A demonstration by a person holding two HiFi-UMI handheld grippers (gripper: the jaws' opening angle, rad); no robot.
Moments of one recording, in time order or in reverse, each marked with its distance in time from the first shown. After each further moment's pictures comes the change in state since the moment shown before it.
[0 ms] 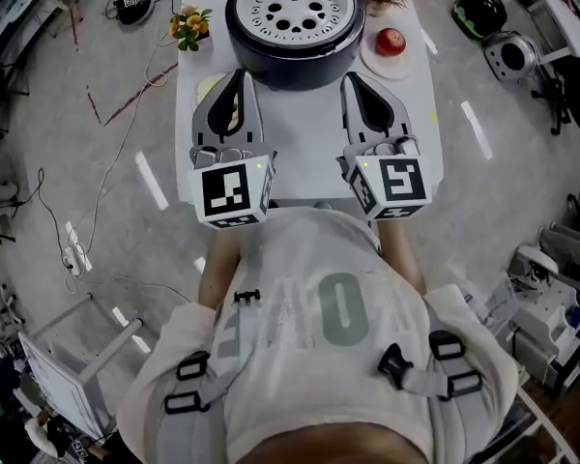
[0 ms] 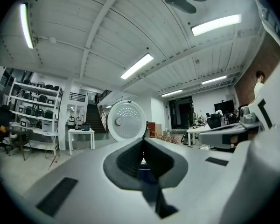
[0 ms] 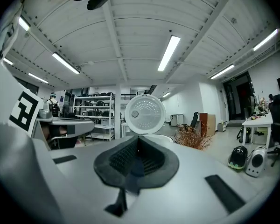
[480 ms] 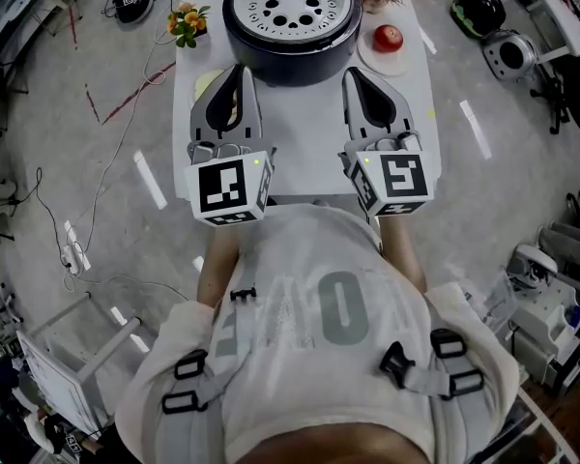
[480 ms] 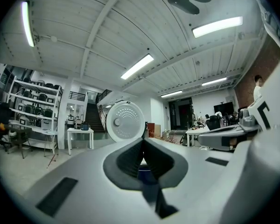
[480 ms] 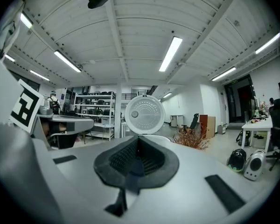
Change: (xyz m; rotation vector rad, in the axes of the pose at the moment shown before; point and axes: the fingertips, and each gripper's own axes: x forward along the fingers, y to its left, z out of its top) left arm -0.004 -0.006 0.004 -0.017 -0.002 -0.007; right arm -0.007 -0.004 0.003 -0.028 0.003 -0.001
